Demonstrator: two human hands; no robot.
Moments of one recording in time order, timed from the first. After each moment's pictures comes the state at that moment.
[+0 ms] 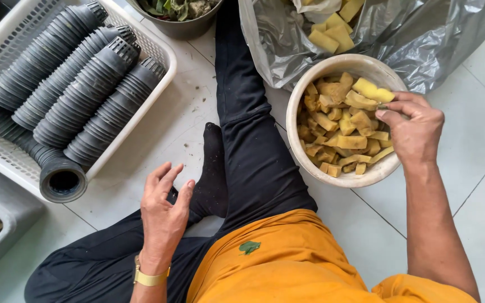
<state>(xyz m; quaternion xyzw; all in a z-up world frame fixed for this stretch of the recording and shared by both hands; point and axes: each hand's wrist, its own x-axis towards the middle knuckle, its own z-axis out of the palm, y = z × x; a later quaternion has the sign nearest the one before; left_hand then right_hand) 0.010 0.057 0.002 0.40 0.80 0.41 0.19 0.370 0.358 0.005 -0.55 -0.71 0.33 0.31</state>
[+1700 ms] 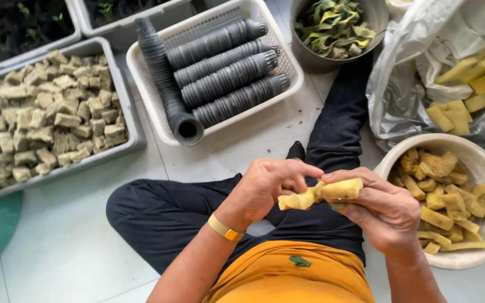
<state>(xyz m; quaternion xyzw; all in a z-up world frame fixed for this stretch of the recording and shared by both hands) 0.006 0.062 0.060 0.11 0.17 0.78 0.59 0.185 0.211 0.104 -0.10 -0.77 0.59 0.23</state>
